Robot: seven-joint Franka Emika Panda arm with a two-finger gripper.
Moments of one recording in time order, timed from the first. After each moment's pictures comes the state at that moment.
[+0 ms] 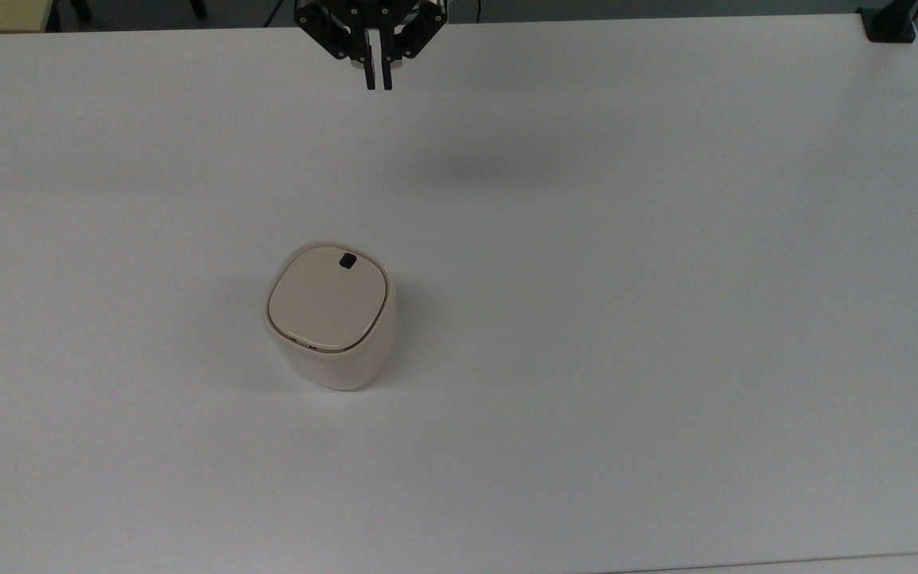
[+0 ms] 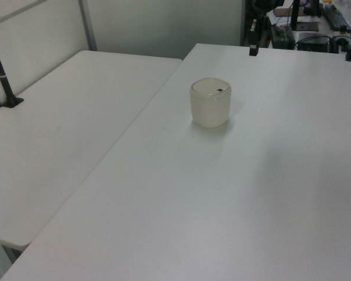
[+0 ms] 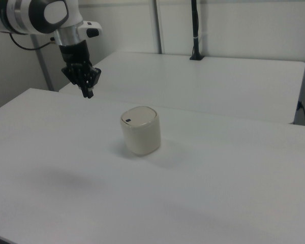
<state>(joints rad) 0.12 0.07 -0.06 -1.56 0.00 1.67 0.01</state>
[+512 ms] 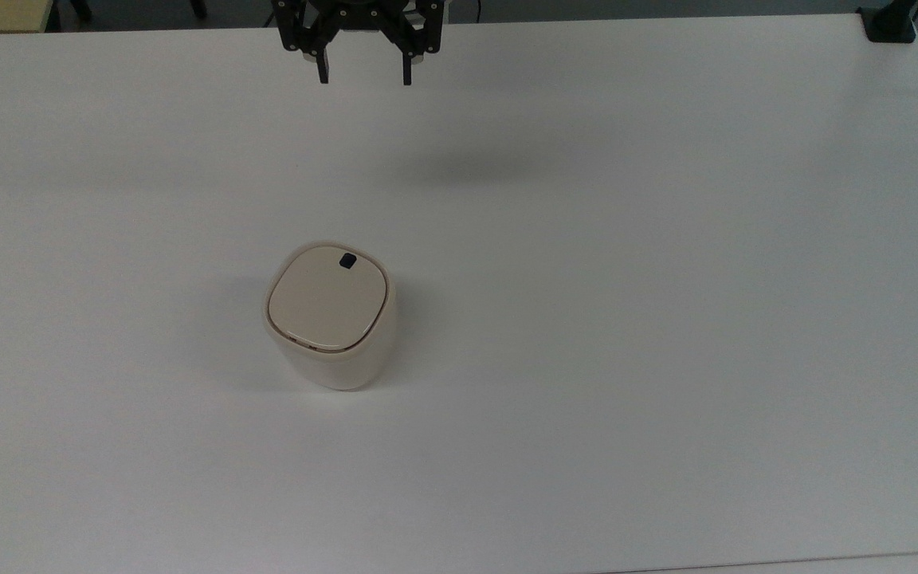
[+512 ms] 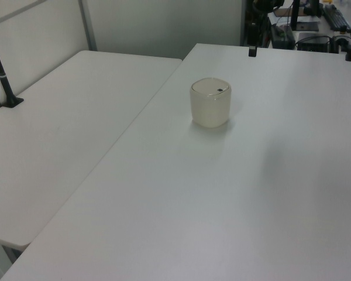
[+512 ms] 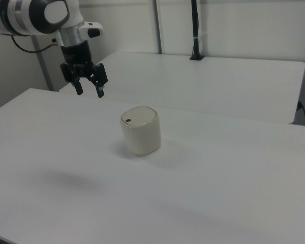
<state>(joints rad) 0.12 0.07 -0.06 -1.56 -0.05 1.67 0.01</state>
